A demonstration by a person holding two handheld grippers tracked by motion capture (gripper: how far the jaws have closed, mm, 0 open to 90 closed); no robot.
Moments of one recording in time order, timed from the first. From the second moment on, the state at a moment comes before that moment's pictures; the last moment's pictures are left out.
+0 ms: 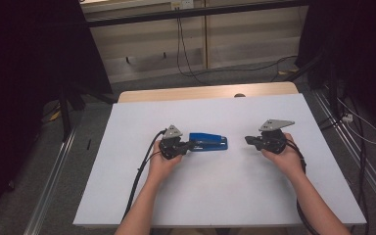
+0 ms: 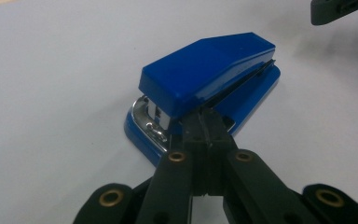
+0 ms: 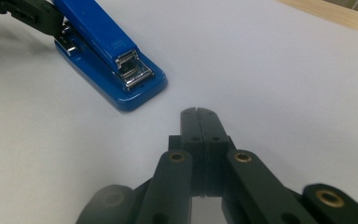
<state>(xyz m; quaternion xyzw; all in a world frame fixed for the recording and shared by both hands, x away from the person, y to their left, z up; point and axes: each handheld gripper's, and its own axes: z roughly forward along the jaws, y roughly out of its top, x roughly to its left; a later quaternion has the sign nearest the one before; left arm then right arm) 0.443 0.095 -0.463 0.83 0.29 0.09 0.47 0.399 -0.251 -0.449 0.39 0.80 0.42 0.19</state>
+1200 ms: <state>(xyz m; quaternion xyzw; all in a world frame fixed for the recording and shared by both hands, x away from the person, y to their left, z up) 0.419 0.126 -0.434 0.79 0.32 0.07 0.51 0.354 -0.255 -0.443 0.41 0.76 0.47 0.18</state>
